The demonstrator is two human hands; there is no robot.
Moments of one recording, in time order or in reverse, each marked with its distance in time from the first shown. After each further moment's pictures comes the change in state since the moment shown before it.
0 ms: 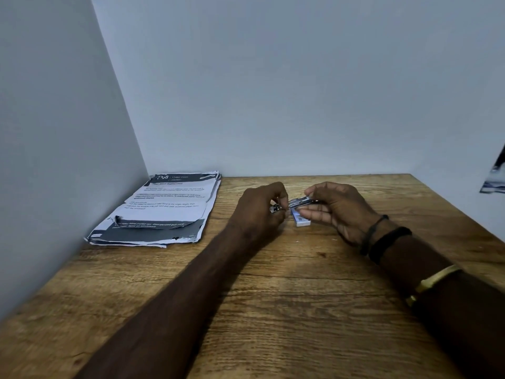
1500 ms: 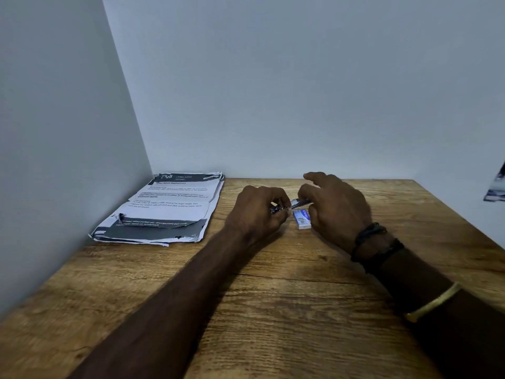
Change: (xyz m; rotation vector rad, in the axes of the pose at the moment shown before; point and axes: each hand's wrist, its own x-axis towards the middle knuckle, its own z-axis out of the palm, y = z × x) left_hand 0.000 0.003 -0.008 0.149 0.079 0.062; right_hand -0.024 -0.009 0.016 -1.597 0.144 -0.780
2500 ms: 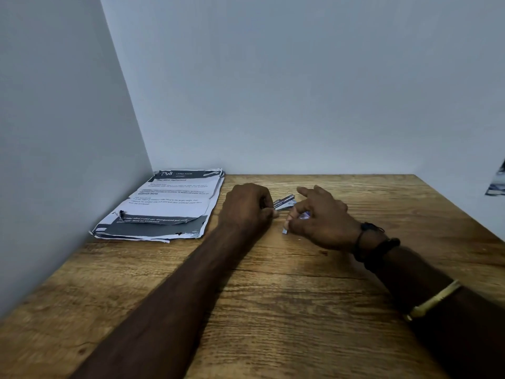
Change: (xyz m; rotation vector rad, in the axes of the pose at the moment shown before) left_hand -0.001 -0.010 -0.005 0.115 -0.041 -0.261; right_hand -0.005 -0.010 0.012 0.478 -0.422 0.235
